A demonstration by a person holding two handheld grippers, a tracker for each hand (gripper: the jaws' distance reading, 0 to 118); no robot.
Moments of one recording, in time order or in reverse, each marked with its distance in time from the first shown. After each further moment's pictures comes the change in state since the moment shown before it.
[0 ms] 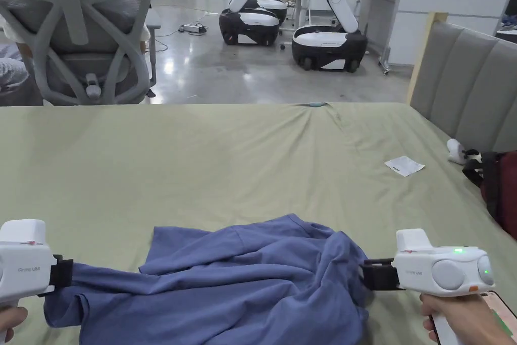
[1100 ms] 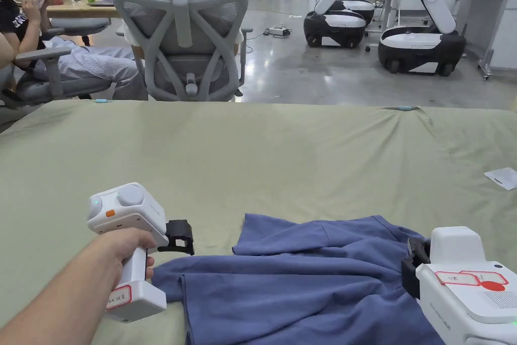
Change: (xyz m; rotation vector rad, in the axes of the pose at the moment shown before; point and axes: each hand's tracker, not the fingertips) left arm -0.042 0.020 -0.085 -0.345 0.049 0.342; right arm -0.196 -0.014 0.152 0.444 -0.042 0.107
